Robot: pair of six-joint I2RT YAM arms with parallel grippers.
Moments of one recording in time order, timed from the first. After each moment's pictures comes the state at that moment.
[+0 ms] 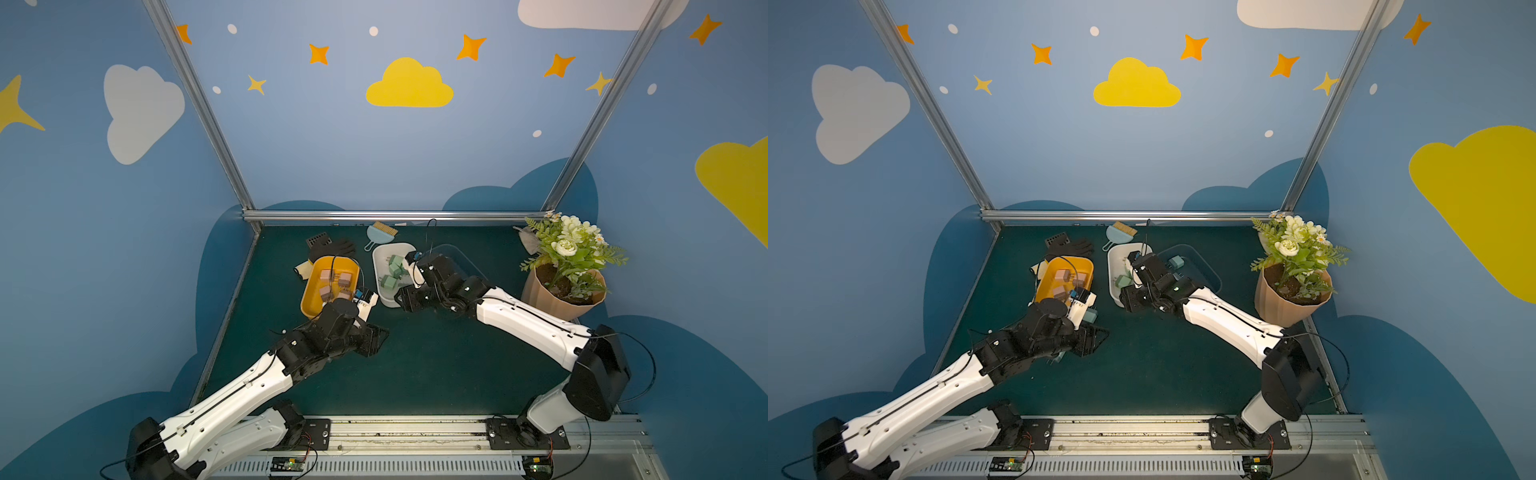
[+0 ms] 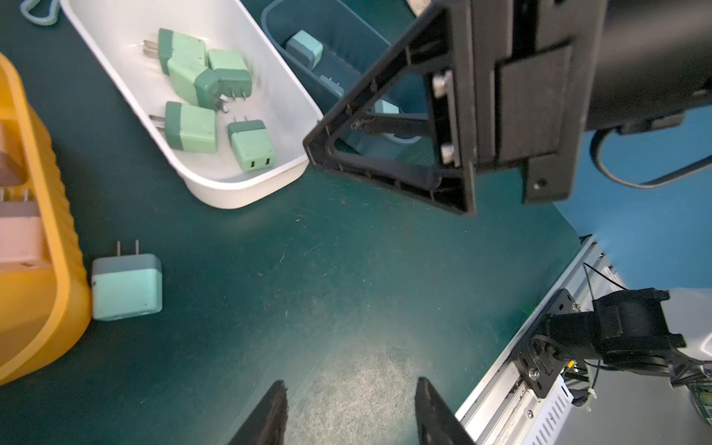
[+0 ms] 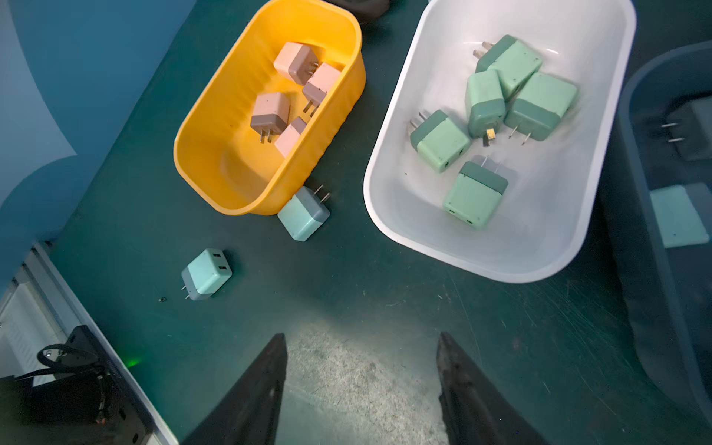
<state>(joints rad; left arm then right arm) -0.77 0.91 0.75 -0.52 0.10 -0.44 0.84 1.60 1.29 -0.49 -0.07 0.34</state>
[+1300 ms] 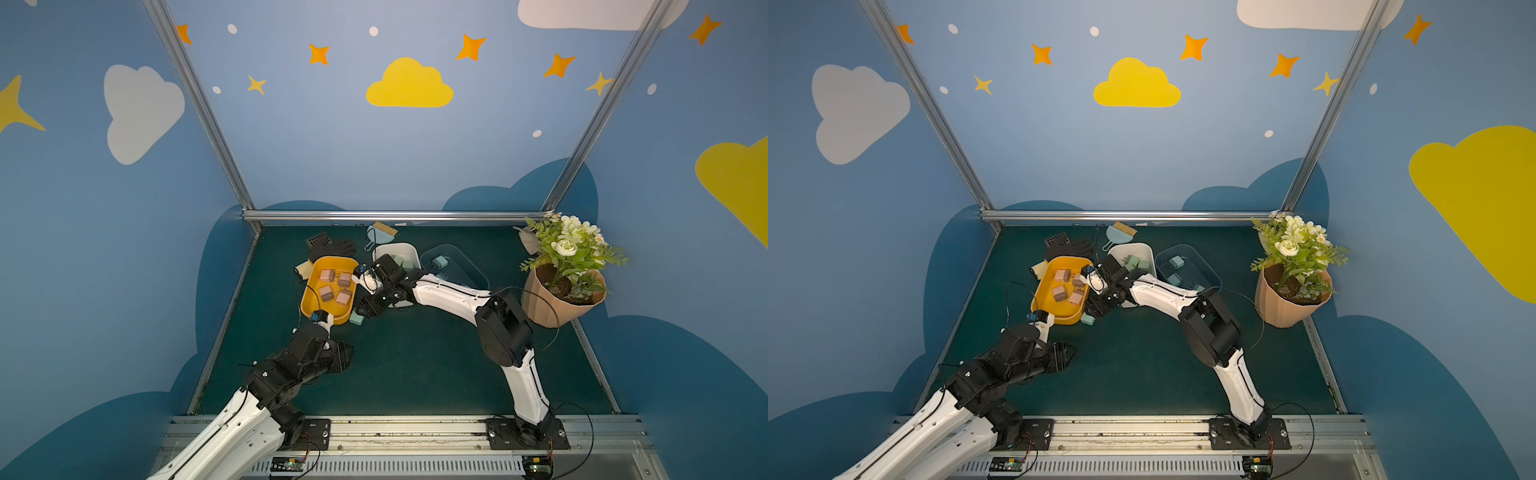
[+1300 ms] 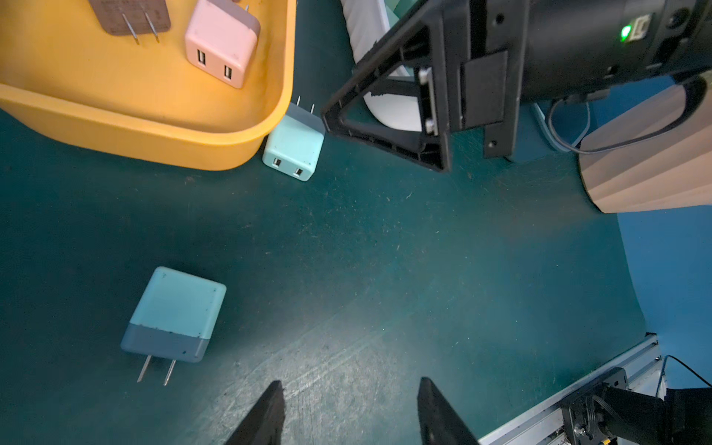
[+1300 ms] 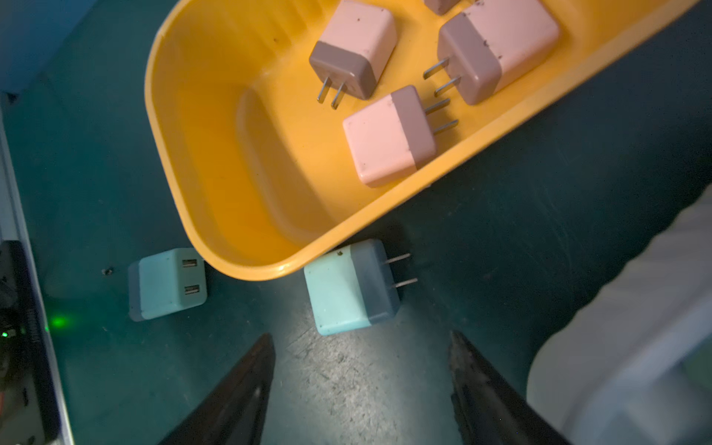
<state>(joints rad) -0.60 0.60 0.52 -0.71 0.04 -0.67 0.90 2.18 1.71 -0.50 -0.30 0.02</state>
